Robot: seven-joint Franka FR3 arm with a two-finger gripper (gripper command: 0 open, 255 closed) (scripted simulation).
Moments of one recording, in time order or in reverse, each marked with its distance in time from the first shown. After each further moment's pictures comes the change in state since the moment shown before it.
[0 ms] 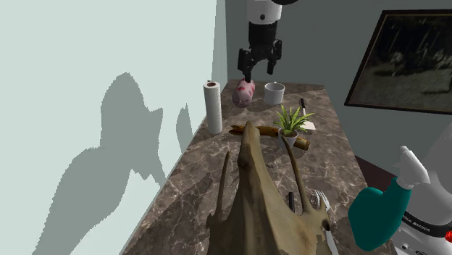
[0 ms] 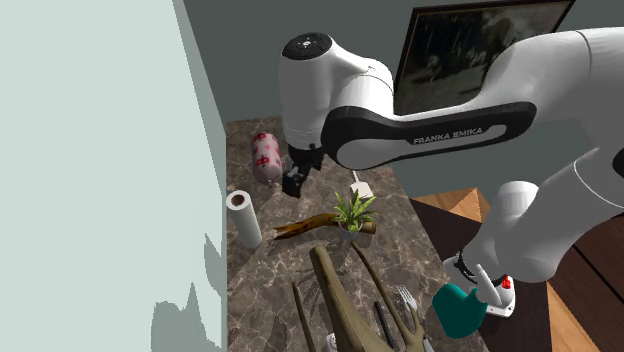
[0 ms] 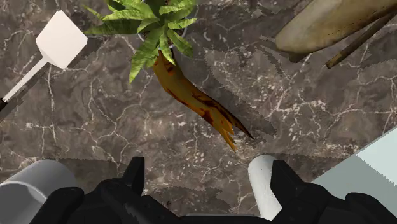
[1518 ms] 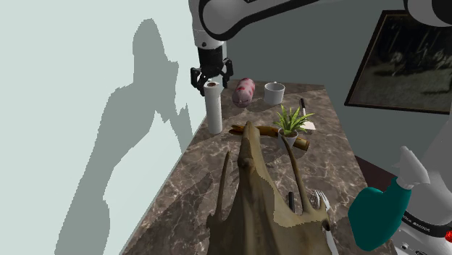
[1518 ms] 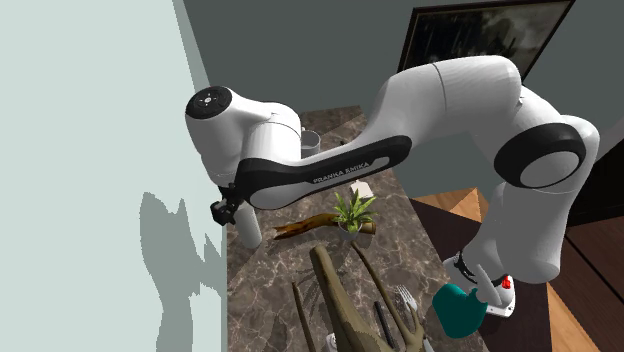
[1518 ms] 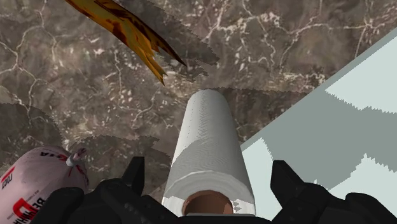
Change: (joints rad) arm 0.085 0.478 0.067 0.418 -0.159 0.060 0.212
